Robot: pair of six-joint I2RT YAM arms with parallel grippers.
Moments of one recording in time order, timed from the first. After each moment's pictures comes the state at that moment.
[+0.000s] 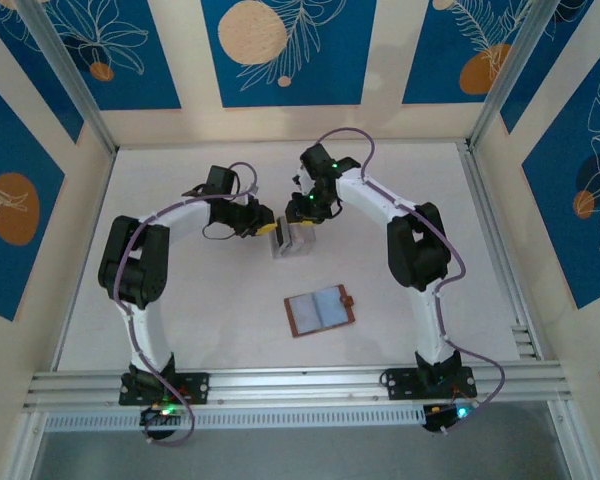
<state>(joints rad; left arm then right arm) -0.30 1.93 1.29 -0.36 0.77 -0.68 0.52 2.17 1.85 -0.92 -0.38 0.37</state>
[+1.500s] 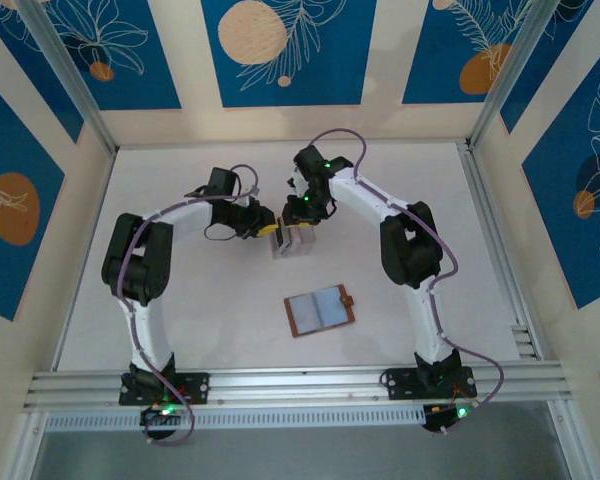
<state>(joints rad) -0.30 1.97 1.29 -0.33 0.78 -0.70 0.54 2.22 1.92 -0.97 -0.37 0.34</state>
